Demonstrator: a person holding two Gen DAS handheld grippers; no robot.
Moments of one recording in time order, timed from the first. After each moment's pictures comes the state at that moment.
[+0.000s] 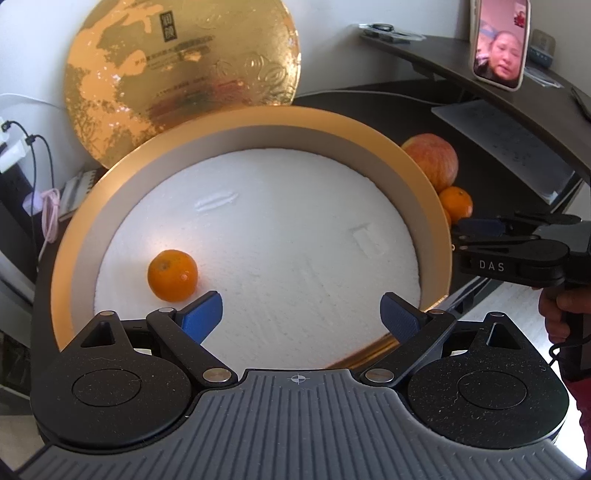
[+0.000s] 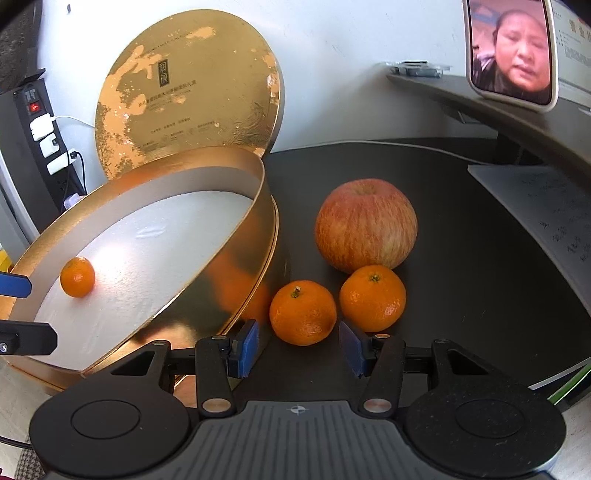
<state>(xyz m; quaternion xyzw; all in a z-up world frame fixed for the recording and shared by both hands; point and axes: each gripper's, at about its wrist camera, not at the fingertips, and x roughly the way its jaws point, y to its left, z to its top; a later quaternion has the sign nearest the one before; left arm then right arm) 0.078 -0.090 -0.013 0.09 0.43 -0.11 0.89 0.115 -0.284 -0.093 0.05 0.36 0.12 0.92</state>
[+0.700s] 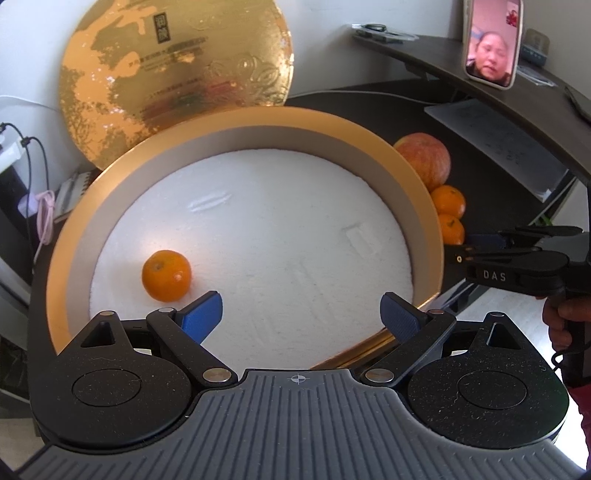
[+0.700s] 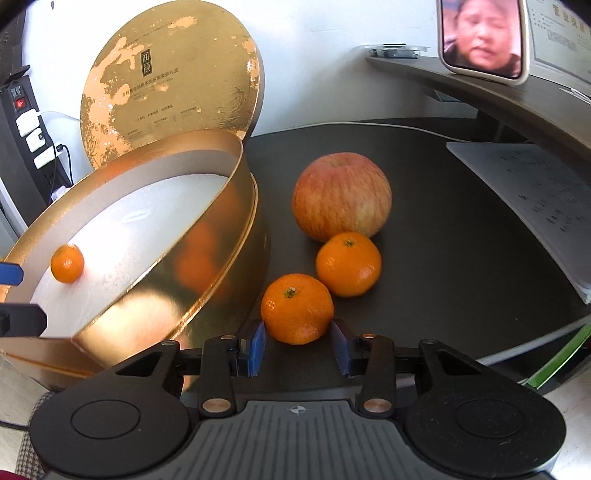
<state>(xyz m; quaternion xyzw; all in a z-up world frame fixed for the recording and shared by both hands) 0.073 -0.092 -0.011 0.09 0.43 -0.12 0.89 0.100 -0.296 -0.095 0.05 0.38 0.10 0.92</state>
